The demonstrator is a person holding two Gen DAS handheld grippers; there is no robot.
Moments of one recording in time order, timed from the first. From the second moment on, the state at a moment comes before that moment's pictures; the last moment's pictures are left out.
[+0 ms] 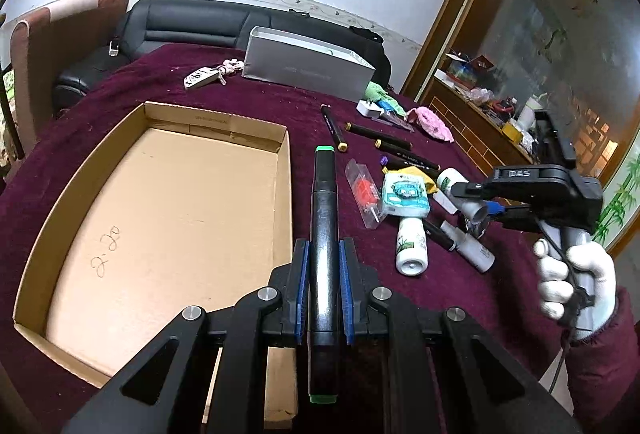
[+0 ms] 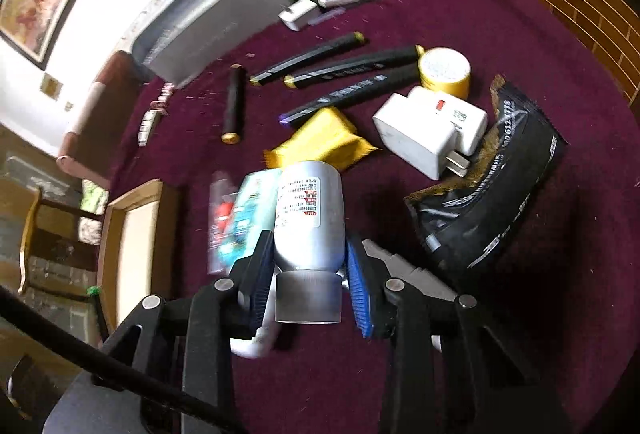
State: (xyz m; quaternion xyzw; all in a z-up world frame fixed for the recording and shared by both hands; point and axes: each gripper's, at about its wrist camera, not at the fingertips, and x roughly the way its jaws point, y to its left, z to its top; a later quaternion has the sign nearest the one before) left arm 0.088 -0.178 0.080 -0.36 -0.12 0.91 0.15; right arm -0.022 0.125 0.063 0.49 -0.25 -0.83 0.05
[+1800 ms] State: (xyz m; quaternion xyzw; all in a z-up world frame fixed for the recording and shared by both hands) left arm -0.046 -0.257 0.010 -0.45 -0.28 0.84 0.10; right arm -0.096 -0.080 0.065 0.50 -0.14 -0.84 0.14
